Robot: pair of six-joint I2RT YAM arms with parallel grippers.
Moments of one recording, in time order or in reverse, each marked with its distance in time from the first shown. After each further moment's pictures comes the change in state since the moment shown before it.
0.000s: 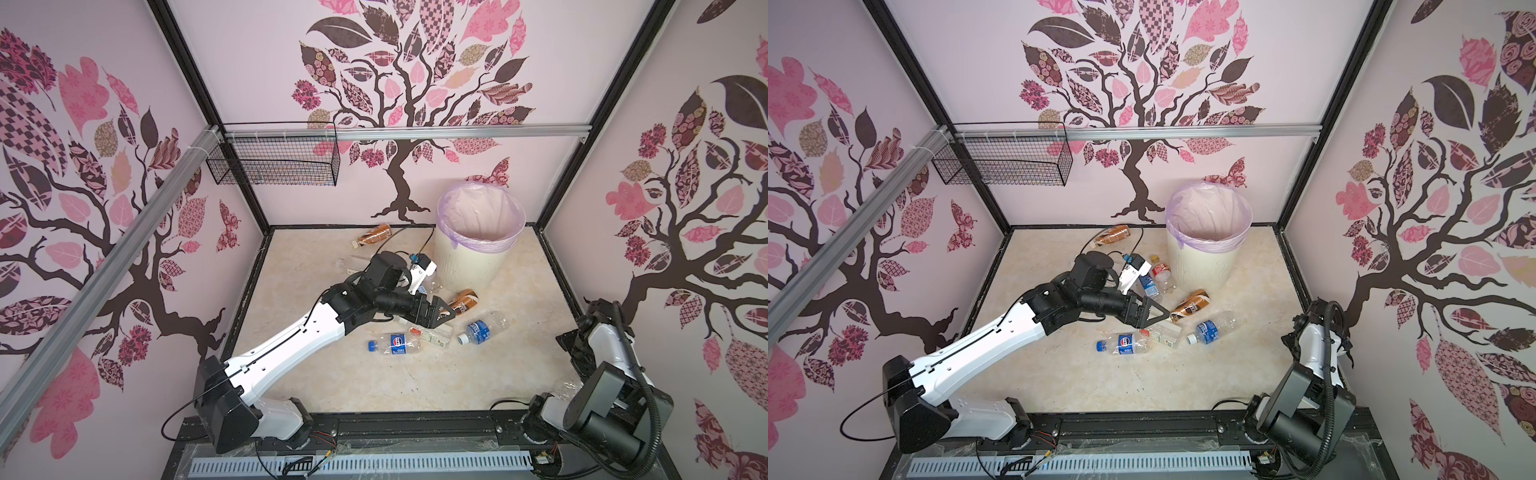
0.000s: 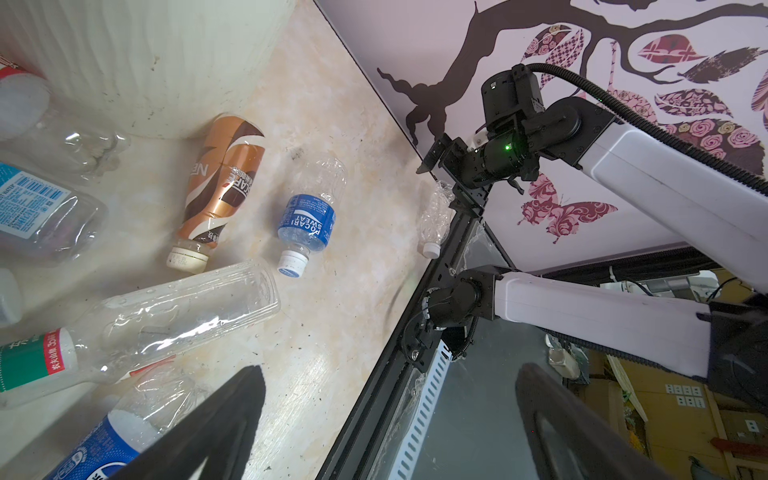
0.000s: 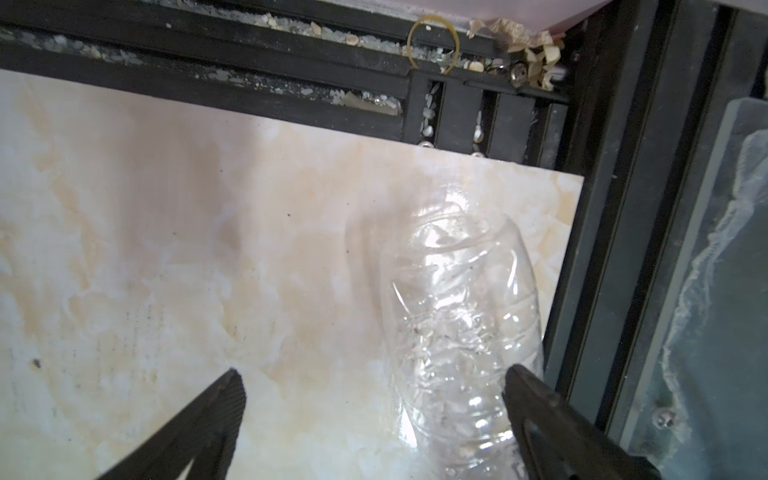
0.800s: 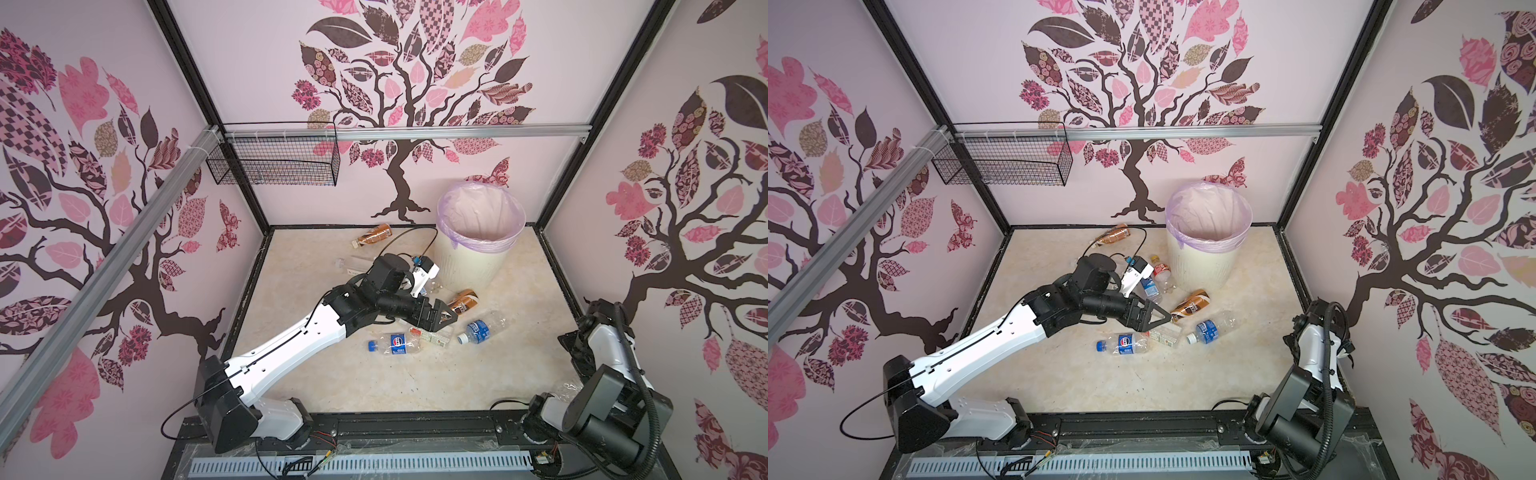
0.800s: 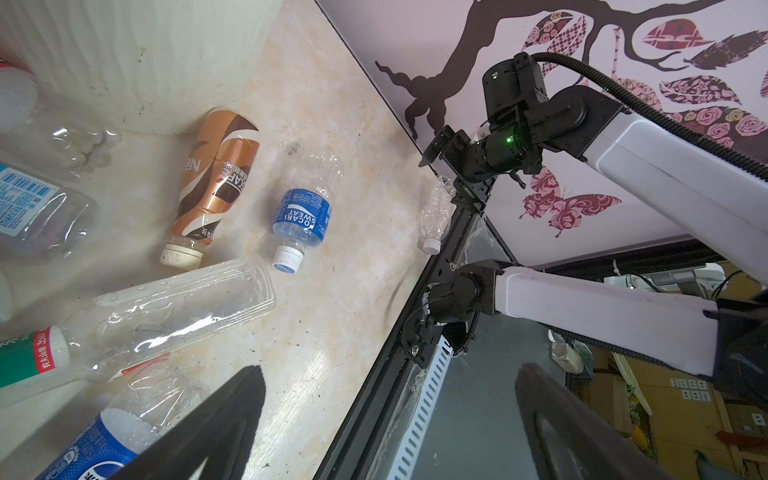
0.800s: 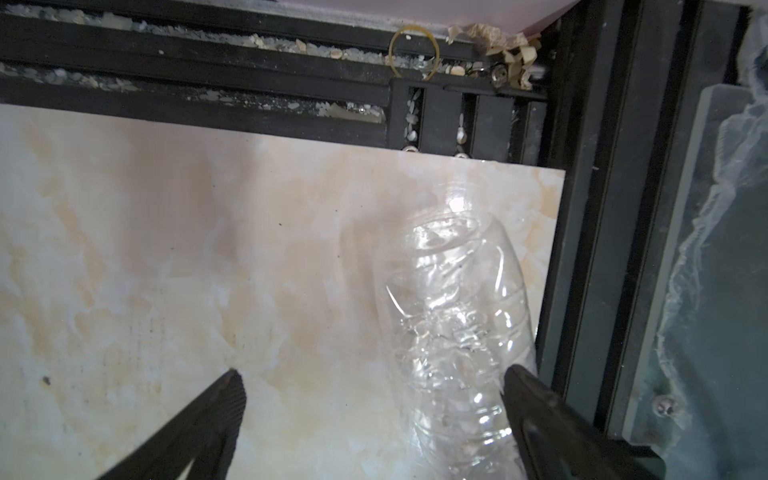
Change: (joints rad) left arm -0.023 0.000 0.000 -0.007 -0.017 0.005; right arm 0.002 -0.010 -0.006 -0.007 0.030 0.060
